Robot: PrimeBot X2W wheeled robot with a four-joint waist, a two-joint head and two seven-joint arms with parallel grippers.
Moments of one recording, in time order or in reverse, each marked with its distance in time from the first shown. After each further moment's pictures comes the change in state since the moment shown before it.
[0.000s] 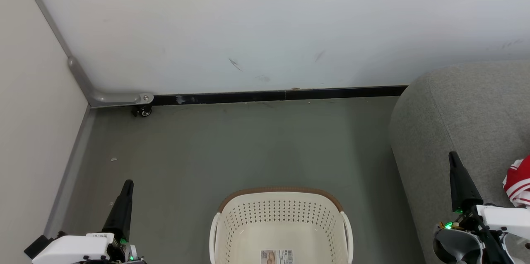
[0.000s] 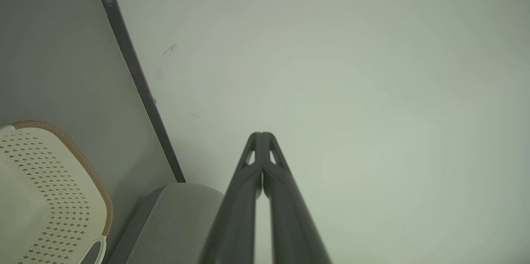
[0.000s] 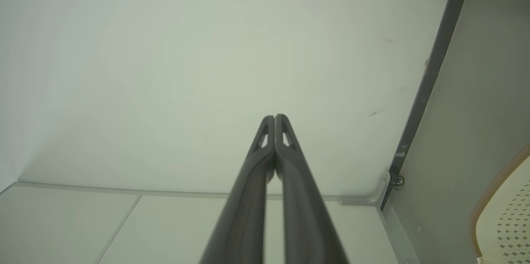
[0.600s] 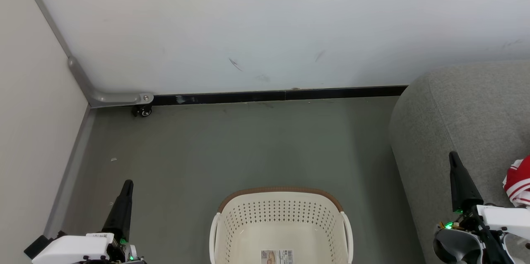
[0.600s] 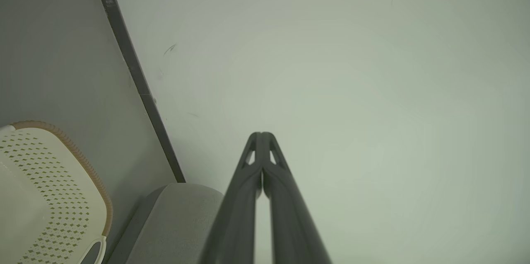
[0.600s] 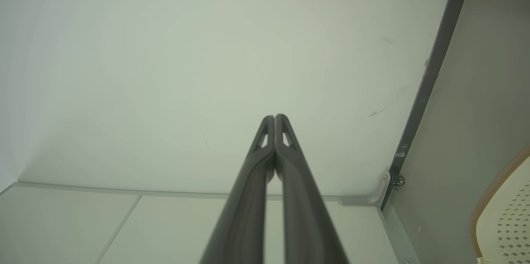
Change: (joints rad) left arm 0.000 0.000 0.001 0.001 0.000 0.000 0.000; right arm 0.000 0.001 -0.002 0.000 0.000 0.000 0.001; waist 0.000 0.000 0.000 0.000
